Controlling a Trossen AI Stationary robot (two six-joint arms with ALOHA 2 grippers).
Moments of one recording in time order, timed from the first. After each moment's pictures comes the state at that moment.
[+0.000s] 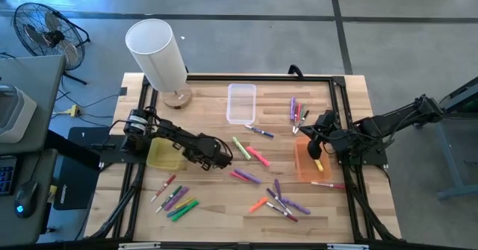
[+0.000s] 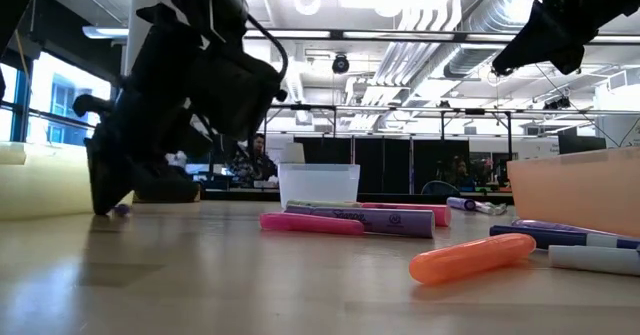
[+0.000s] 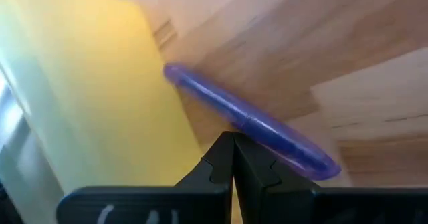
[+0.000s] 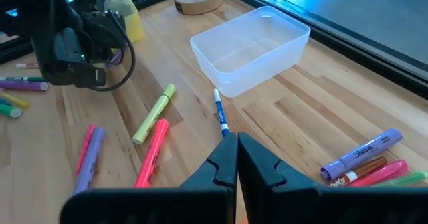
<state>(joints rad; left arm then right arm) -0.17 1.98 1.19 -1.22 -0.20 -1.26 0.35 0.69 0.57 -0.56 0.70 0.67</state>
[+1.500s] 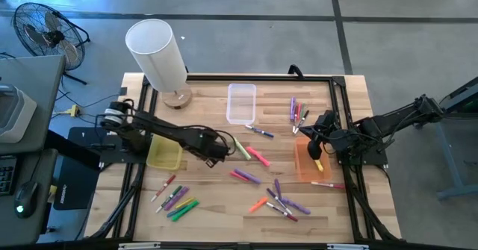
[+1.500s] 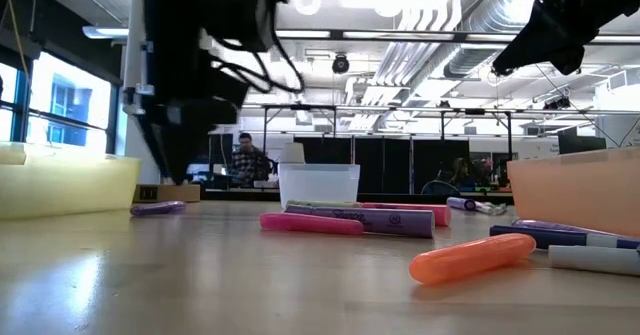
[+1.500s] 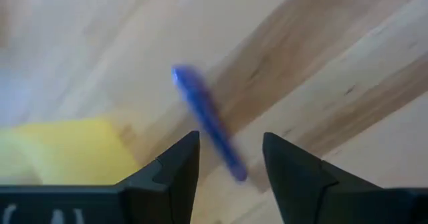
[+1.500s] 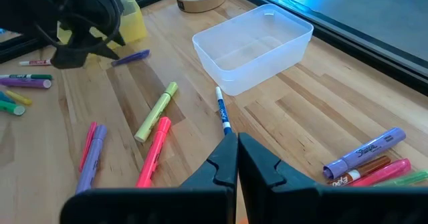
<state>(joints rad) -0.16 1.74 1.12 -0.99 -0.29 -1.00 0.35 0.69 0.57 -0.56 0.68 0.67</state>
